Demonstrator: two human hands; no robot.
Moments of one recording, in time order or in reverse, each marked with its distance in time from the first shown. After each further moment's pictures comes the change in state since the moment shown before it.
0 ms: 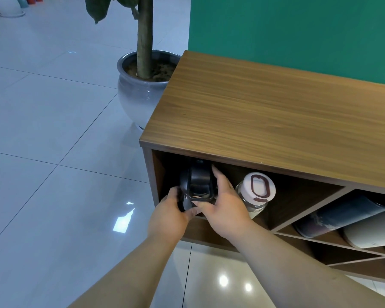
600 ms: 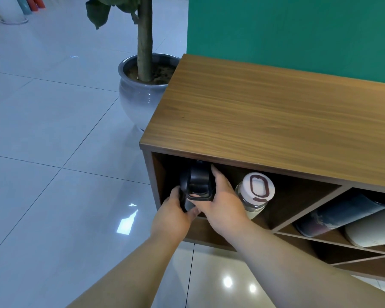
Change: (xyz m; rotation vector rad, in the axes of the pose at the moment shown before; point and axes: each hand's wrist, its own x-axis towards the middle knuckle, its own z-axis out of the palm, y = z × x) left_hand -0.010 0.013 -0.012 -0.023 -0.052 -0.020; right_hand 0.001 -0.011 0.000 0.095 0.027 0.014
